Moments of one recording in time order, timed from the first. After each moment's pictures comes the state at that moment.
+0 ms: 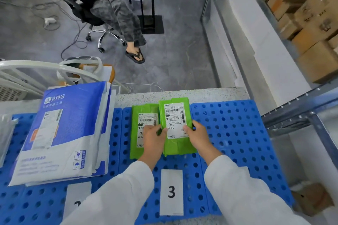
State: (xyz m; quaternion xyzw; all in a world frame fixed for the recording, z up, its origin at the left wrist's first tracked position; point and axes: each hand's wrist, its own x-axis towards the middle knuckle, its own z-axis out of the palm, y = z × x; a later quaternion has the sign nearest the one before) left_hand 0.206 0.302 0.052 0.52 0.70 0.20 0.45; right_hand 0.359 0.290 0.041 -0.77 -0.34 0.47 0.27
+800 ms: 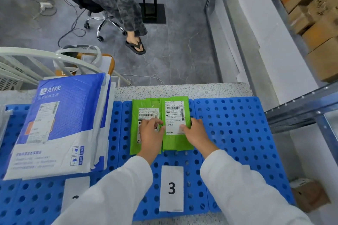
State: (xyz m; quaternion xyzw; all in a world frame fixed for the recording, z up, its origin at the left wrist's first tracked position) left_hand 0.196 0.305 0.026 0.54 0.69 0.26 0.40; right_hand 0.352 0.302 0.026 -0.80 -0.44 0.40 0.11
